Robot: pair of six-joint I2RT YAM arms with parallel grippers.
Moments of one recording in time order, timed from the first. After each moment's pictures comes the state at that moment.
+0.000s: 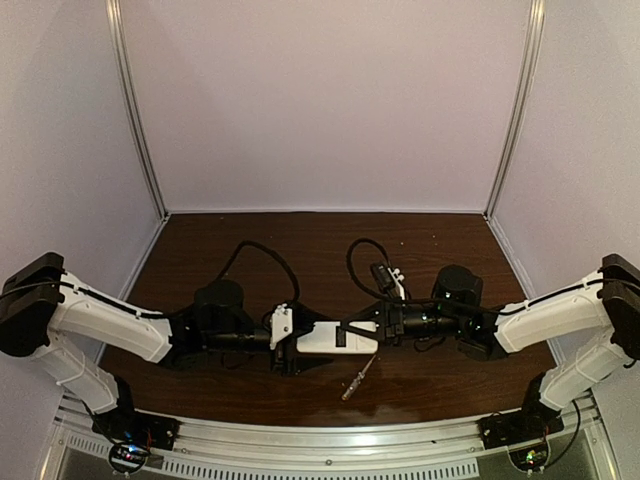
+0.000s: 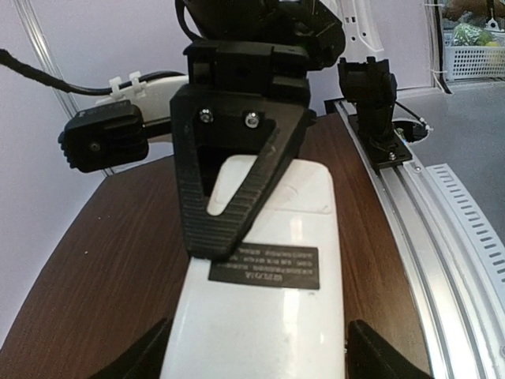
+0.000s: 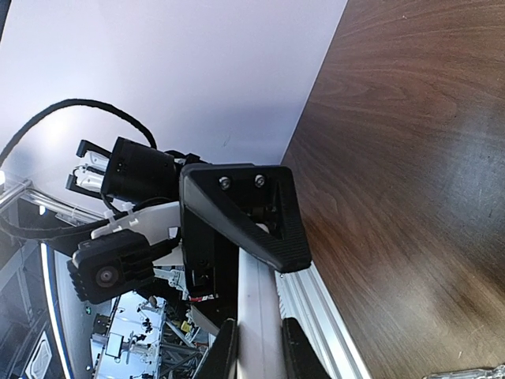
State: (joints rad) left arm -1.08 1.48 0.55 0.70 0.36 0.37; right arm 0.91 1.42 0.50 0.80 -0.58 1.13
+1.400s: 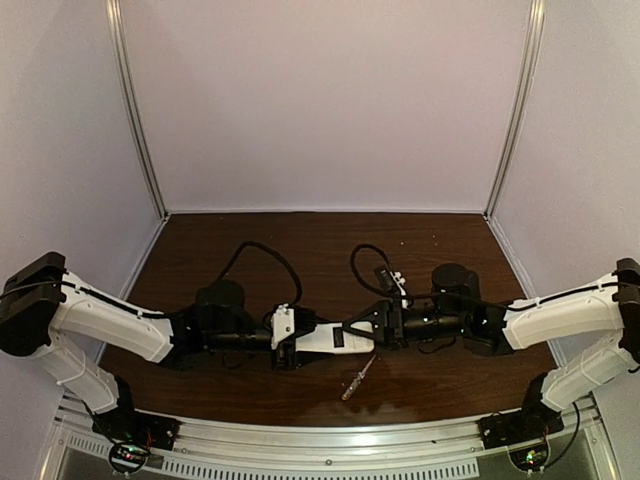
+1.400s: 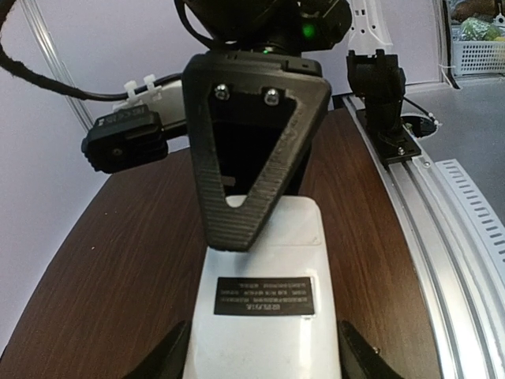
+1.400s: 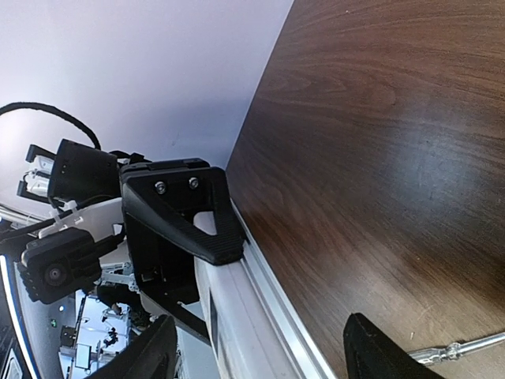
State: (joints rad) left arm -1.08 1.48 0.55 0.71 0.34 0.38; right arm 0.91 1.37 0.53 0.56 -0.51 1.03
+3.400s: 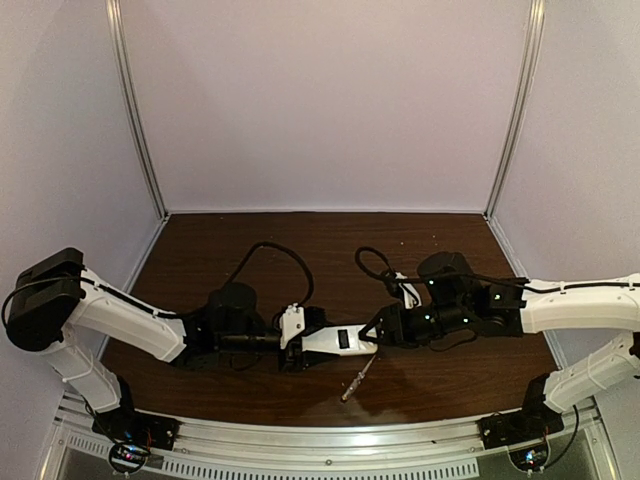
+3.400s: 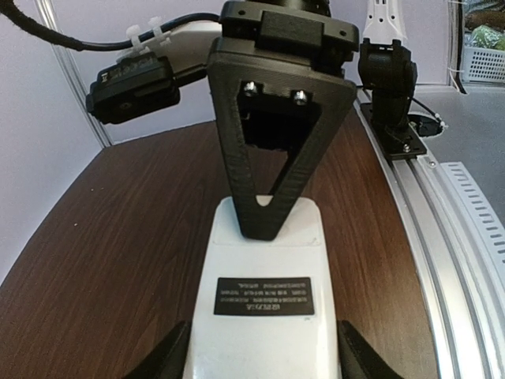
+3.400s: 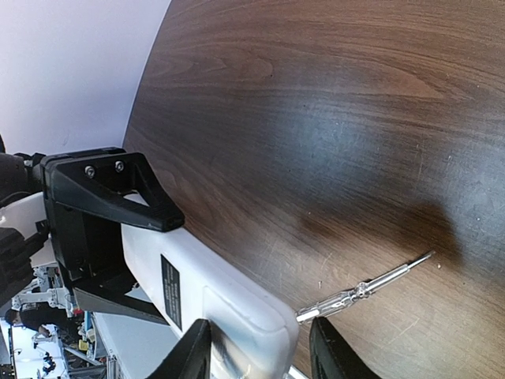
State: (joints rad) left arm -1.08 1.58 0.59 0.73 0.33 0.30; right arm 0.96 1.25 0.73 -0.16 -0.27 0.87
